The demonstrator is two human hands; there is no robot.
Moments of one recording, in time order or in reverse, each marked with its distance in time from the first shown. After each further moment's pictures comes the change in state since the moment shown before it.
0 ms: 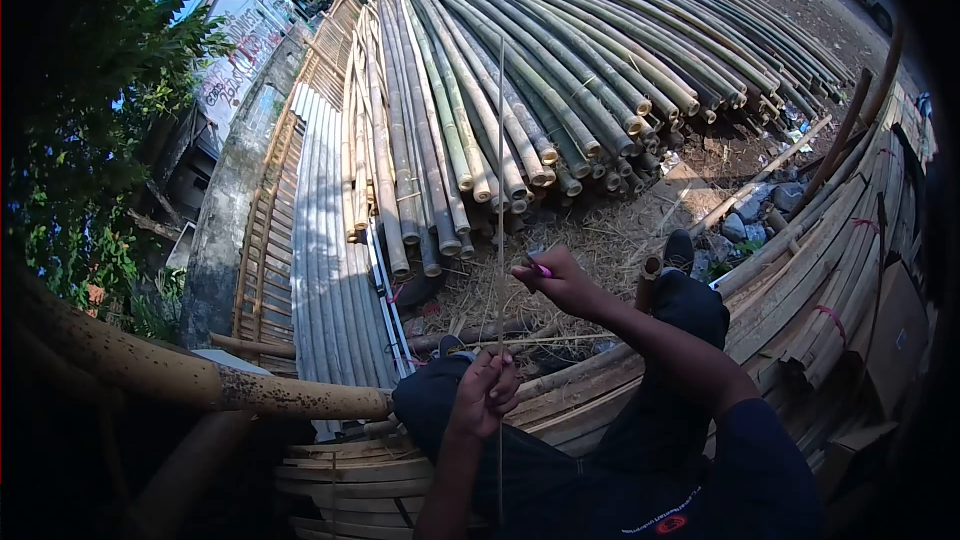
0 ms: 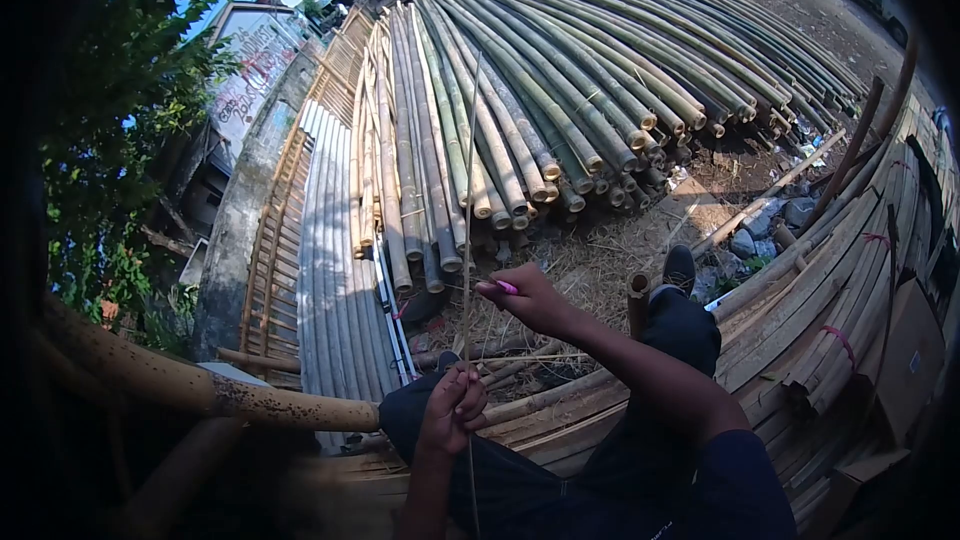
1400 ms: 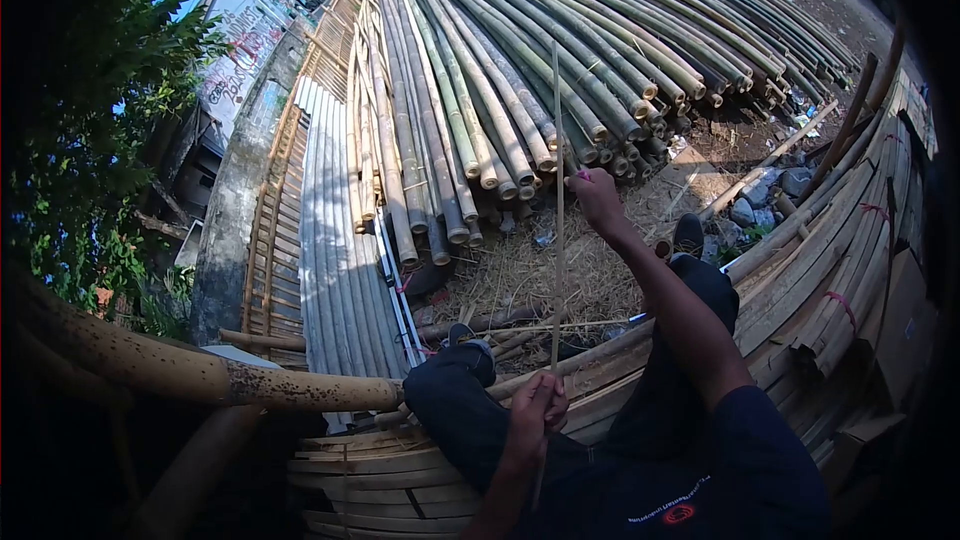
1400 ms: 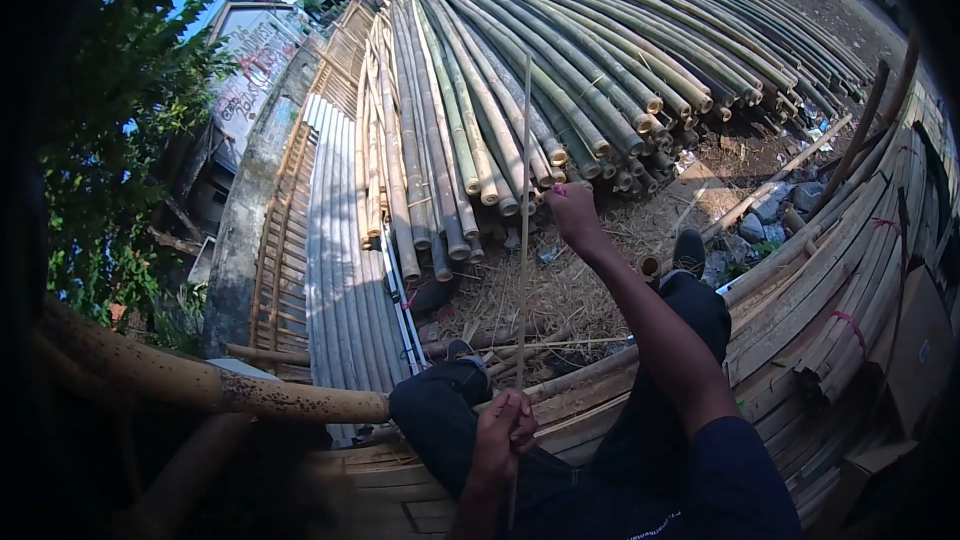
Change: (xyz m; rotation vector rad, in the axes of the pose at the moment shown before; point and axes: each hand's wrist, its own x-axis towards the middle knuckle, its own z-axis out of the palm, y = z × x) left_hand -0.023 -0.067 0.034 0.204 0.243 -0.027; right_hand 0.038 0.051 -0.066 -0.279 0.601 0.339
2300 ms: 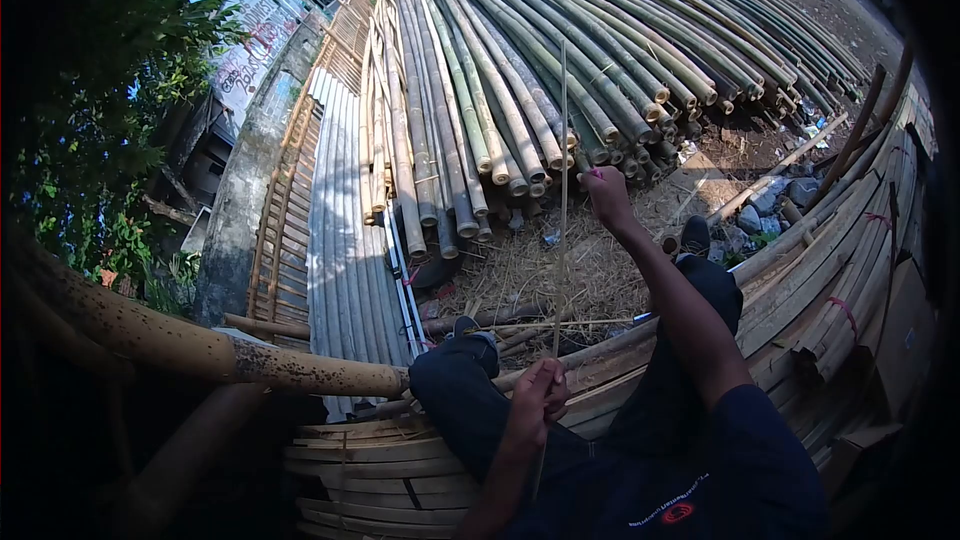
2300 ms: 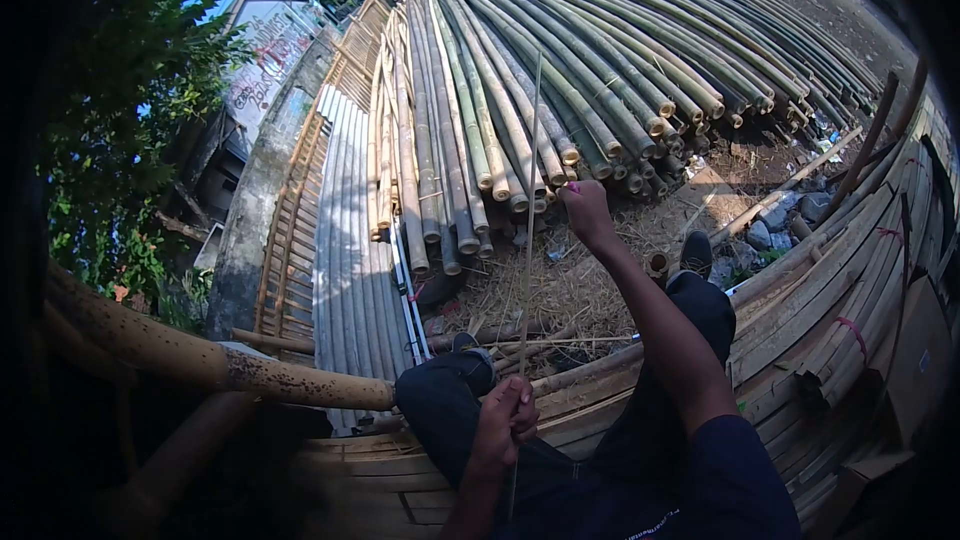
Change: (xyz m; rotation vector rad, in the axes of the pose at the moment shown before) left_hand 0.001 0.002 -0.012 -0.090 -0.013 0.005; right_hand 0.001 0.015 0.006 -0.002 -0.027 -0.053
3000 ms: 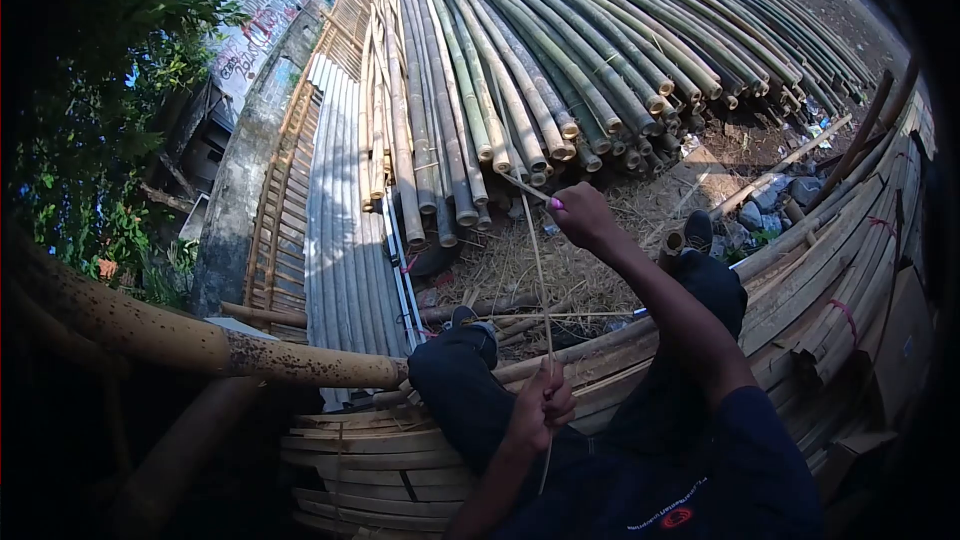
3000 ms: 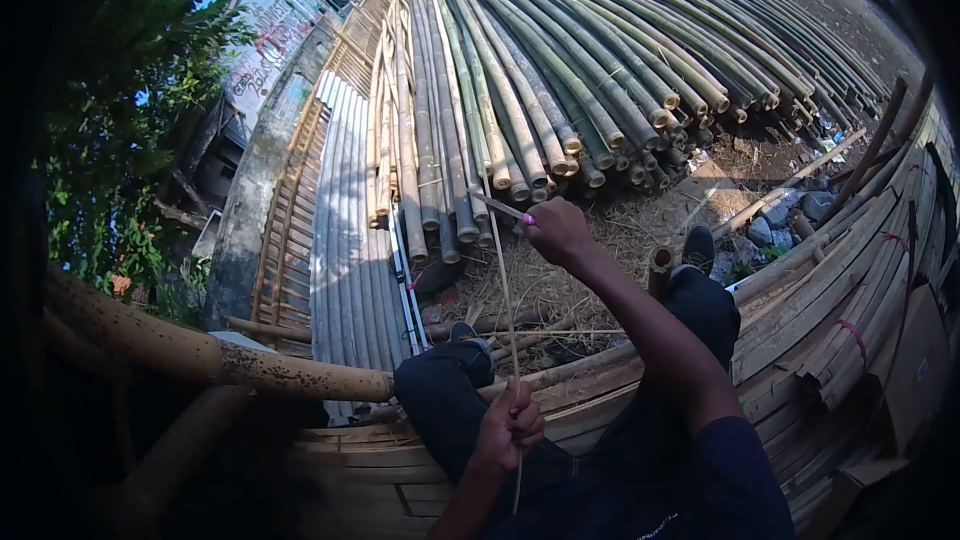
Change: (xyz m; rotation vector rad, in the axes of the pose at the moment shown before) left_hand -0.001 -0.010 -0.012 -0.309 -0.120 -0.188; right_hand -0.036 -0.037 0.030 -0.390 -0.182 -0.313
